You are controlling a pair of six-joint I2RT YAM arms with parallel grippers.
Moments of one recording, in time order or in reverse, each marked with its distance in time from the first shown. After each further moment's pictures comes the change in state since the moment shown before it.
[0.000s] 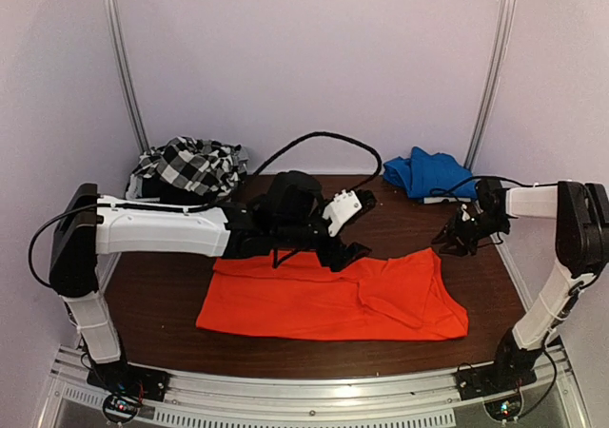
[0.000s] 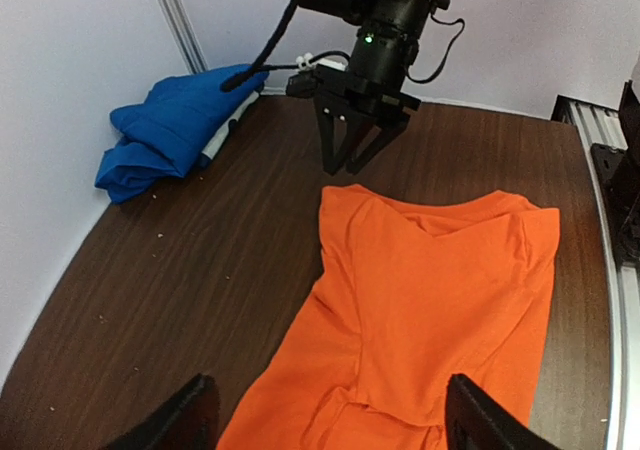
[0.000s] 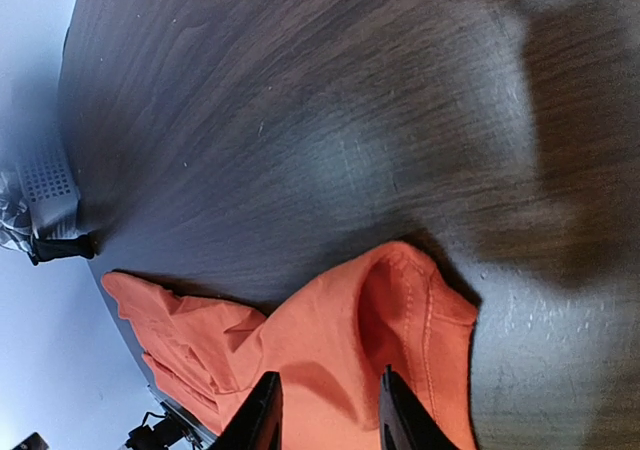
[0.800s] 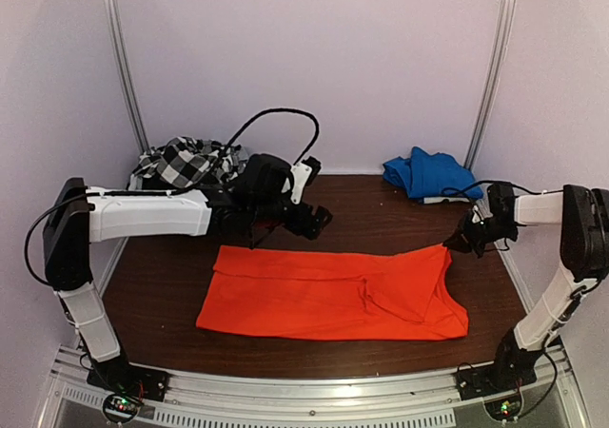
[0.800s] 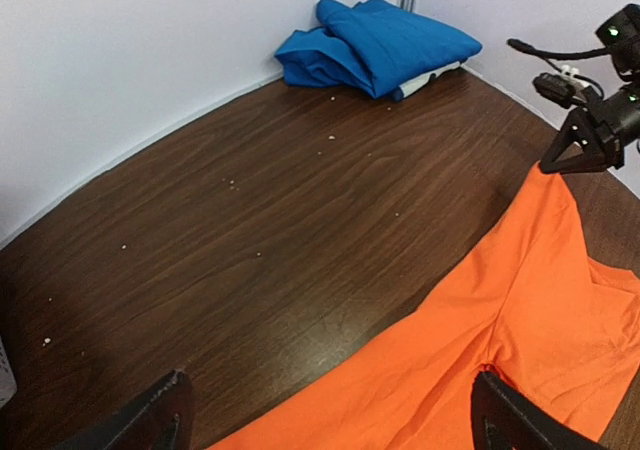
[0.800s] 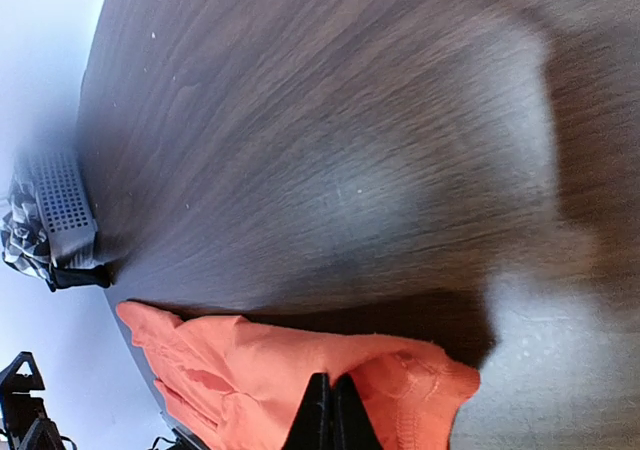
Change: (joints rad) left arm 0.167 -0.053 -0.035 -0.081 -0.197 -0.344; right arm -0.067 -0.003 -0.068 0.132 -0.022 0.020
